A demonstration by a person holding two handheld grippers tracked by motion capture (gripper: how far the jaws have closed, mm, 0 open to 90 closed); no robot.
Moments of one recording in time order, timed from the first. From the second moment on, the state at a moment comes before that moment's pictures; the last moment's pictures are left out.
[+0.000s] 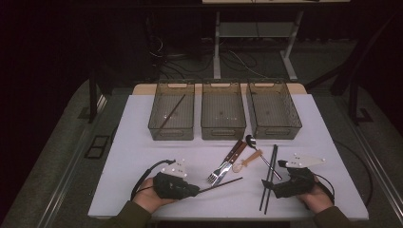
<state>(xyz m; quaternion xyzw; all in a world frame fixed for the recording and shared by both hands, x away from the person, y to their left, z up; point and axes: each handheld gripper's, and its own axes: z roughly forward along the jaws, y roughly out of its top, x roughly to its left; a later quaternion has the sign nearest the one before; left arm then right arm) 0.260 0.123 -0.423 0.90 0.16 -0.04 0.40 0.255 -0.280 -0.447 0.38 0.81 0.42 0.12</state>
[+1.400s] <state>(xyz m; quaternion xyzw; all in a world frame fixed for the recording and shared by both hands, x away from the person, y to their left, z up) 0.282 0.174 -0.409 0.86 0.29 0.07 0.42 0.255 -0.280 -0.446 0.38 0.81 0.42 0.12</state>
